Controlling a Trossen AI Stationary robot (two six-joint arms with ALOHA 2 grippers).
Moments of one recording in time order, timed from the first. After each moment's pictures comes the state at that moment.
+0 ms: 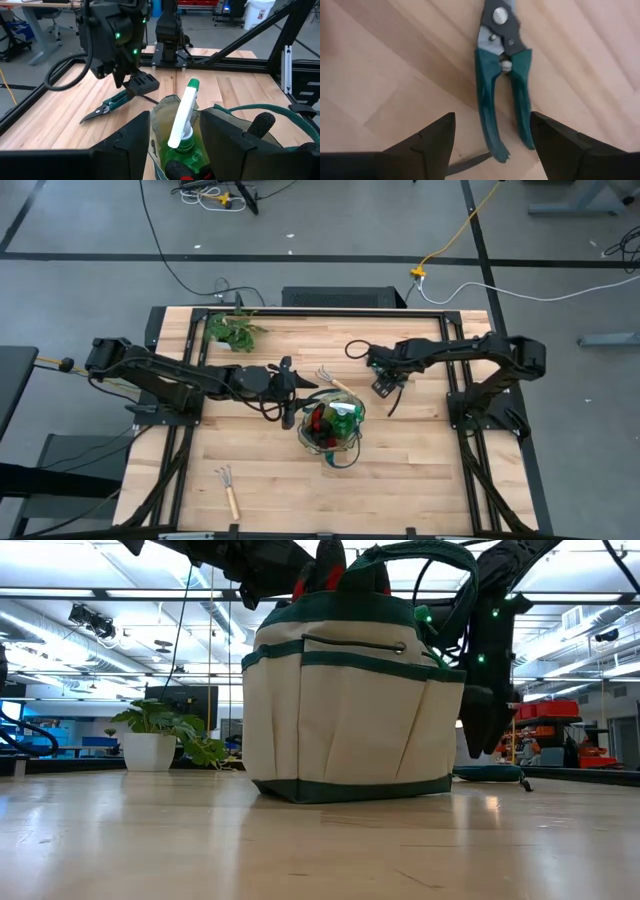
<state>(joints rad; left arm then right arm) -0.13 1.33 0.82 0.23 -0.23 -0.09 -0.27 1.54 0.90 -0.83 0.17 0.49</state>
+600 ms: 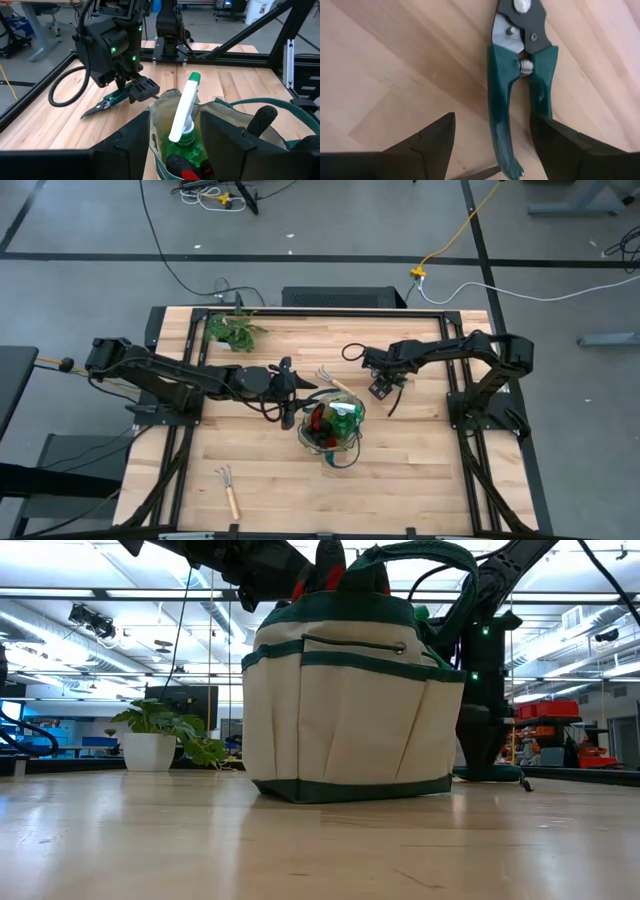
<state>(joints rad) -0.13 1.33 0.82 0.21 -0.23 -0.08 -0.29 1.64 0.90 -0.78 0.14 0.46</state>
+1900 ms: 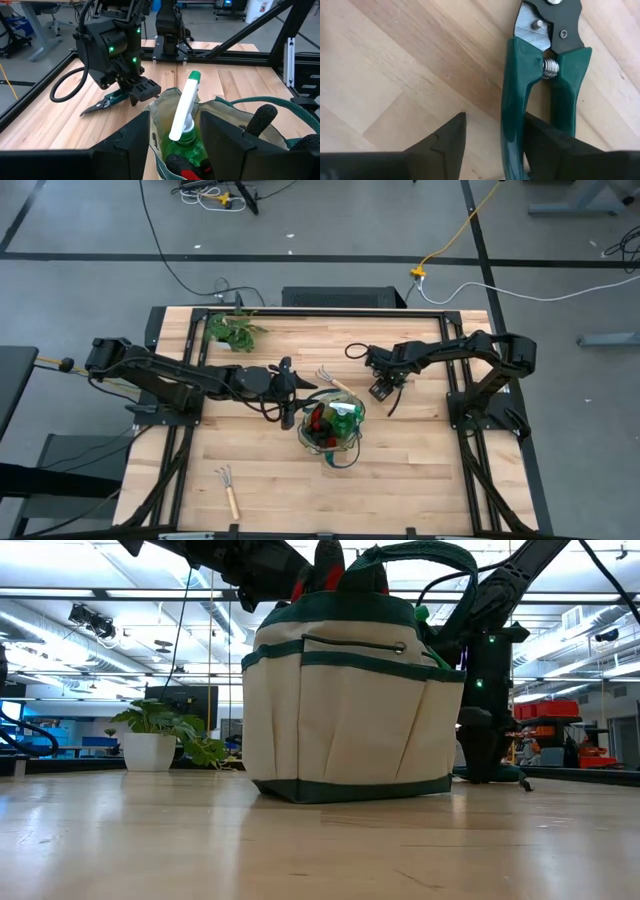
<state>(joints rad) -0.13 1.33 0.82 0.20 -0.23 -0.08 -0.32 1.63 0.81 -0.65 0.05 0.44</state>
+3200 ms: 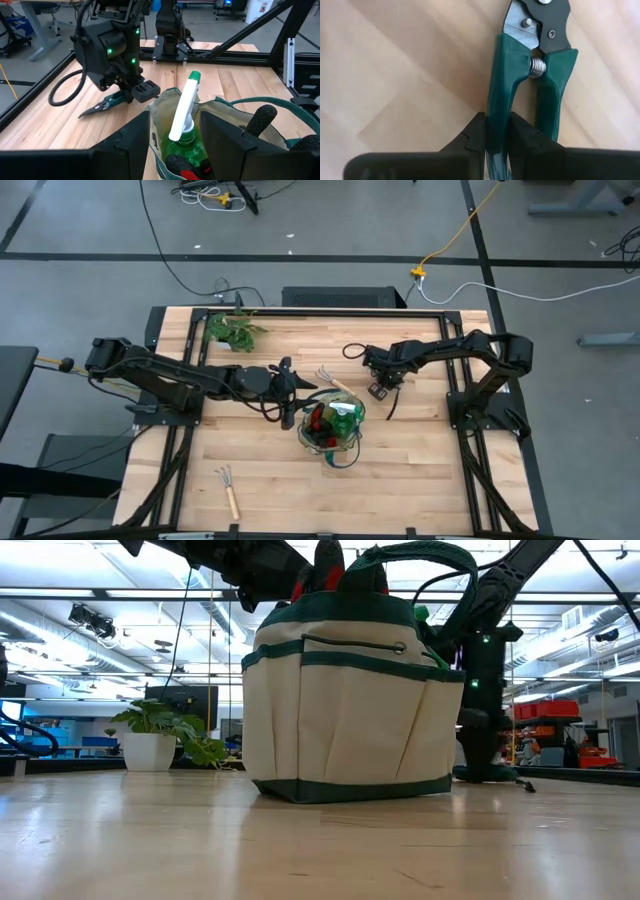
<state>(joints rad) -0.13 1.33 0.82 0.20 -0.23 -0.08 -0.32 1.64 0.85 -0.67 0.07 0.40</state>
